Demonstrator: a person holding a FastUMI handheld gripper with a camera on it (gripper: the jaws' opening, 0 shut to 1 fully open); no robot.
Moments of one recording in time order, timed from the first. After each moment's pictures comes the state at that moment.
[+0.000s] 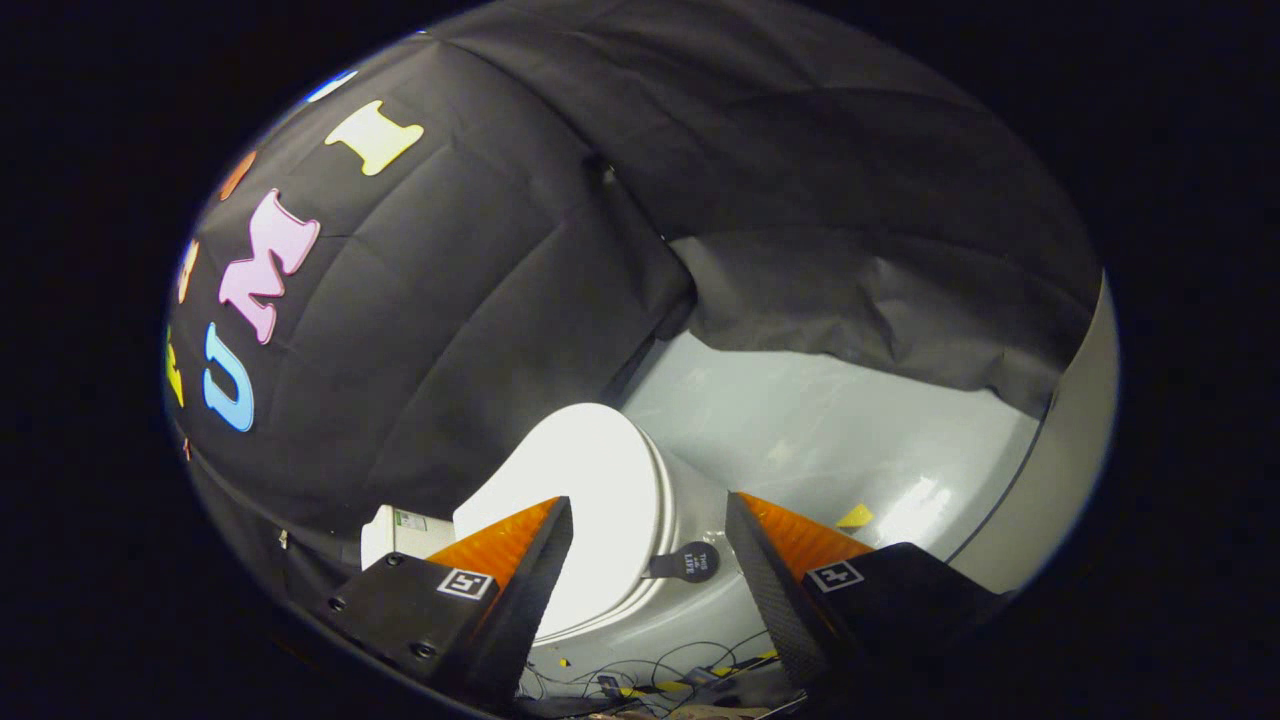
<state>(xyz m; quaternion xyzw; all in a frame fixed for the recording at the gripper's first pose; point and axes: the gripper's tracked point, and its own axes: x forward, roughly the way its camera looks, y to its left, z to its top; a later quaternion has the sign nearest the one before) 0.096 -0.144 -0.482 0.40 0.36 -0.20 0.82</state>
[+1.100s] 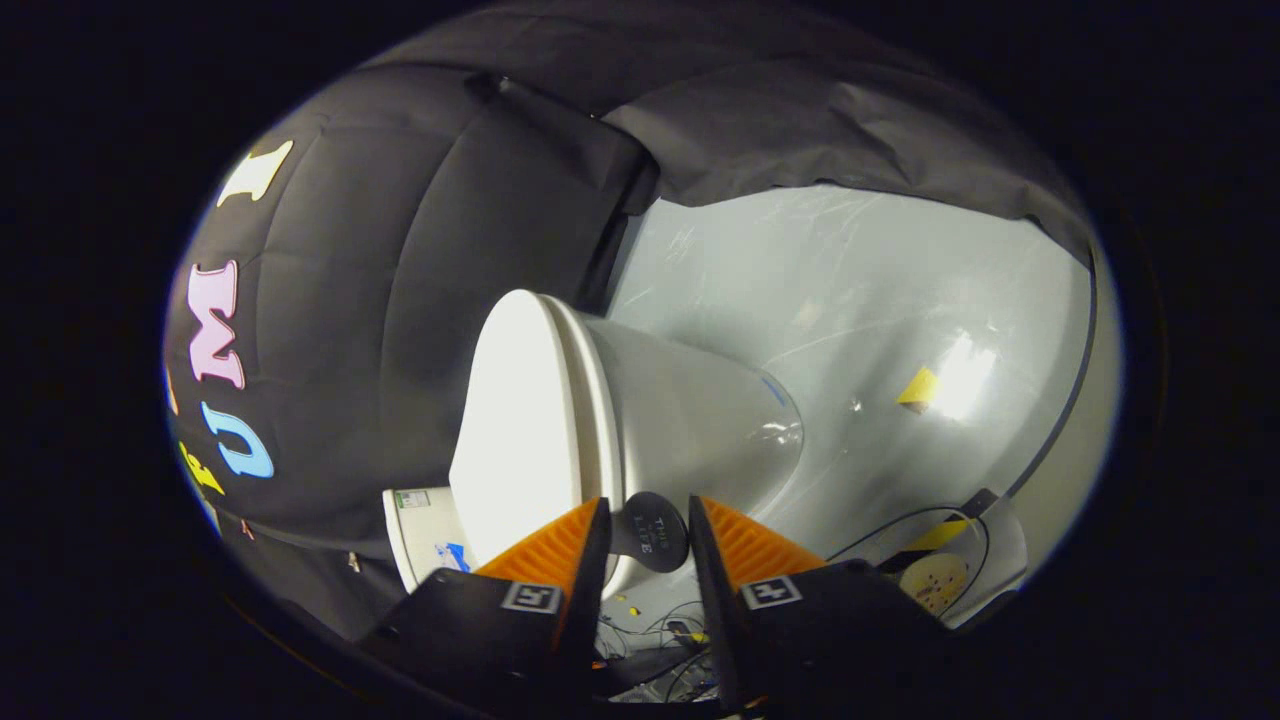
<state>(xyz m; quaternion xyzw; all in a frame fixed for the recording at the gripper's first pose) 0.096 -0.100 -0.616 0.54 0.45 -0.14 0.70</state>
